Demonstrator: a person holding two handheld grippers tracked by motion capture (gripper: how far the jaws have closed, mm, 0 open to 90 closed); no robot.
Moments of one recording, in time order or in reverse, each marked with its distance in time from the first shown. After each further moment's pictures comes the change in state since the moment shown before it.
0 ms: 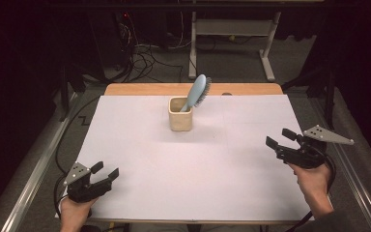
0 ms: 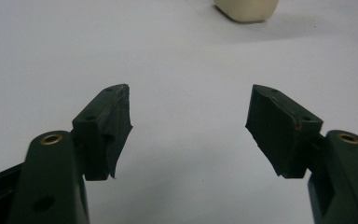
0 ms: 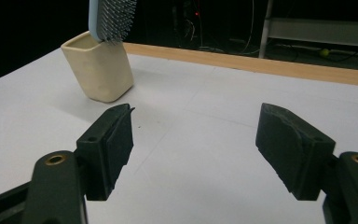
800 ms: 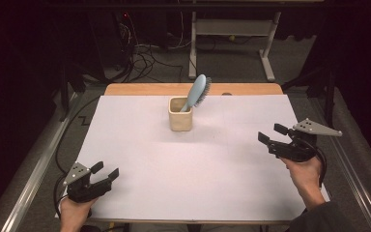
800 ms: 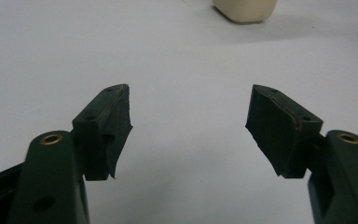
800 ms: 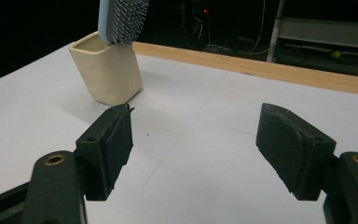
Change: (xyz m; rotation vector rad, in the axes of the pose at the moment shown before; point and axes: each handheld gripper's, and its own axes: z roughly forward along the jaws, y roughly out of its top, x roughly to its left) left arm 0.000 0.000 -0.001 -0.001 -0.005 0.000; right arm 0.009 0.013 0.018 0.018 0.027 -0.024
